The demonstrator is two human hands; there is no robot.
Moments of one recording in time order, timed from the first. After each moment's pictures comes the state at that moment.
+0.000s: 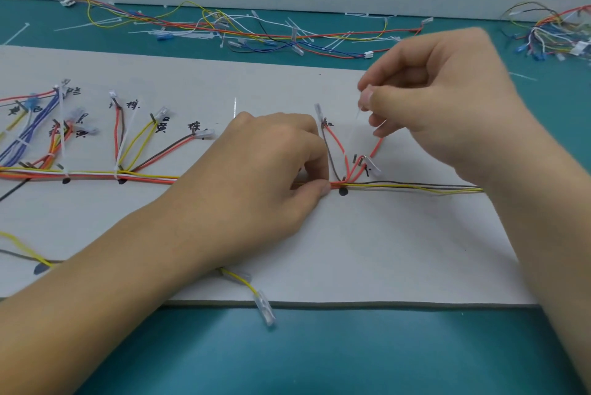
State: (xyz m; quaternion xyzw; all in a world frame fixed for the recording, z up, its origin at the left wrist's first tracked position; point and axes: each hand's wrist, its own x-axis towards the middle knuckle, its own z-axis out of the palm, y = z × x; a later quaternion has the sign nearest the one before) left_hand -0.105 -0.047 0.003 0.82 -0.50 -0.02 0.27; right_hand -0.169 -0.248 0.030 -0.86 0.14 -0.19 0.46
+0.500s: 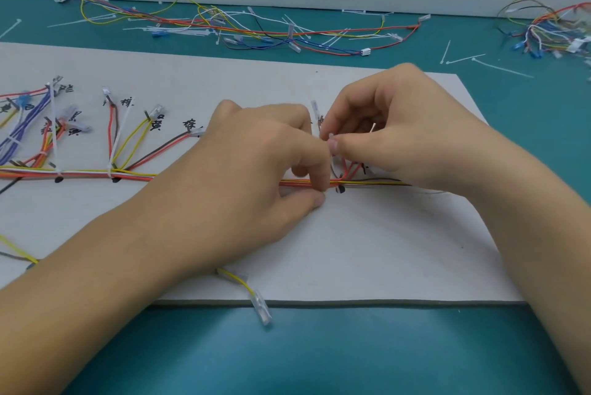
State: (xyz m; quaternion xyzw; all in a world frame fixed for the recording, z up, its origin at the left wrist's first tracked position) left_hand -0.107 -0.039 0.008 0.81 -0.52 0.00 0.29; right_hand -0.168 -0.238 0.020 -0.92 0.05 -0.05 0.38
